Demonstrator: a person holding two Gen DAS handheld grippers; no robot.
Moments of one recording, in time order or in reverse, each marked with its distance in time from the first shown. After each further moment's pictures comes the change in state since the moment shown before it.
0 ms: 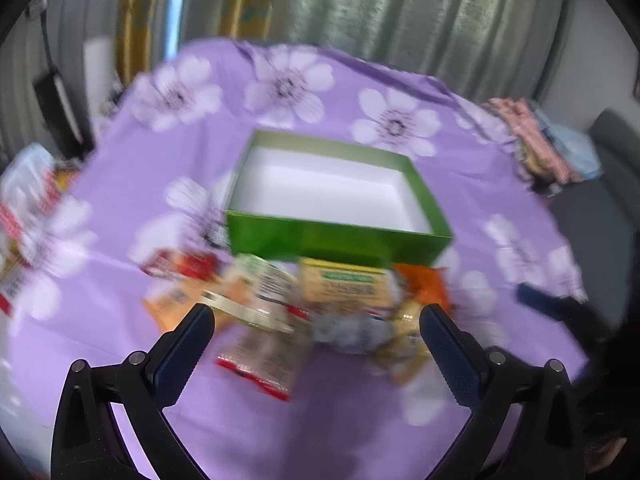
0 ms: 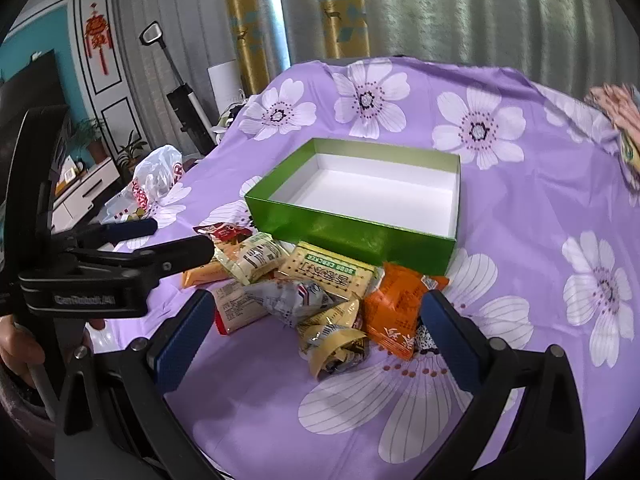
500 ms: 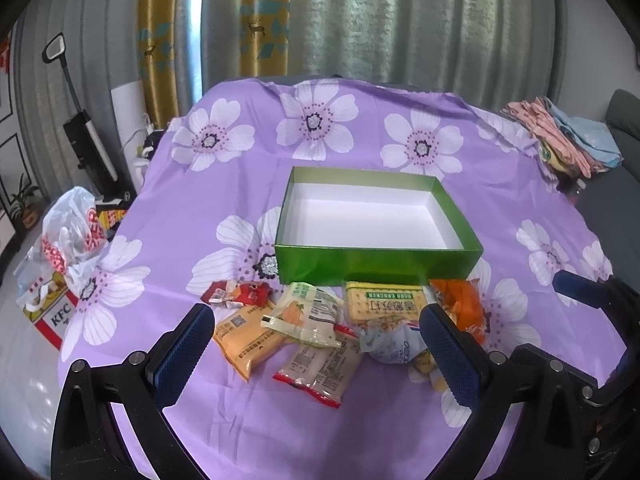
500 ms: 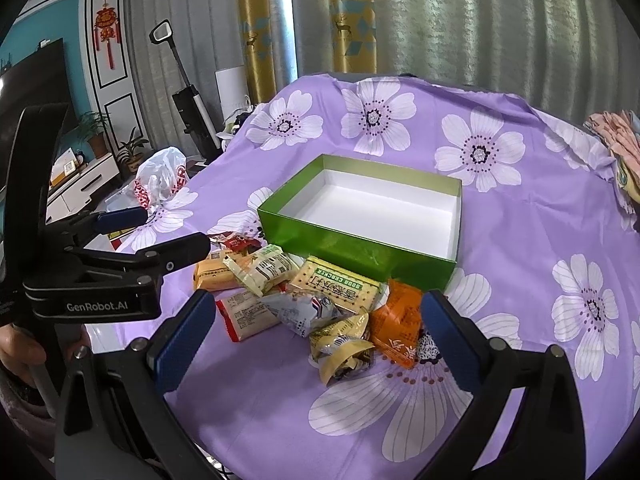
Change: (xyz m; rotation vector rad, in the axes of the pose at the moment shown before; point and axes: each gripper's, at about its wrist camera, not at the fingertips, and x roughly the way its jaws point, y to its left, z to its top) left arm -0.031 0.002 0.003 0.088 -0.110 0.187; right arm -0.017 0.029 0.012 -0.075 -0.032 -0.048
